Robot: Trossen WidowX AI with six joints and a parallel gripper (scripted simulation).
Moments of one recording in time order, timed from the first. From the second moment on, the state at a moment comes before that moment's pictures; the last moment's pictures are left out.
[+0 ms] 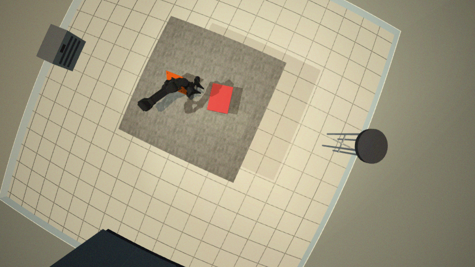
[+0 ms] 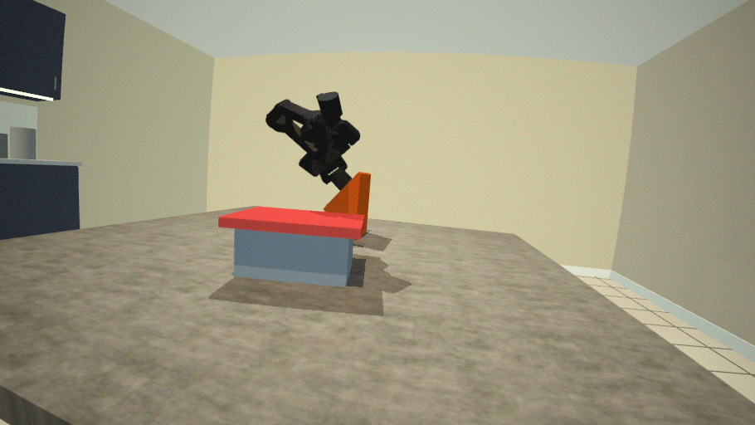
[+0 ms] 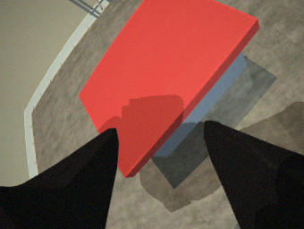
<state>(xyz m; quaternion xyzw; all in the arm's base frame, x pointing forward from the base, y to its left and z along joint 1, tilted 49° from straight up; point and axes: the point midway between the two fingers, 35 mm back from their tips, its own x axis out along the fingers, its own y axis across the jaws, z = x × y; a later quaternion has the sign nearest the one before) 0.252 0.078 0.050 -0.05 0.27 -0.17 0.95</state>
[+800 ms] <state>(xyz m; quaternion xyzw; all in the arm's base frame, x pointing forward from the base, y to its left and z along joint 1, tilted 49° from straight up) 0.267 0.066 0.050 0.28 0.21 -0.25 0.90</state>
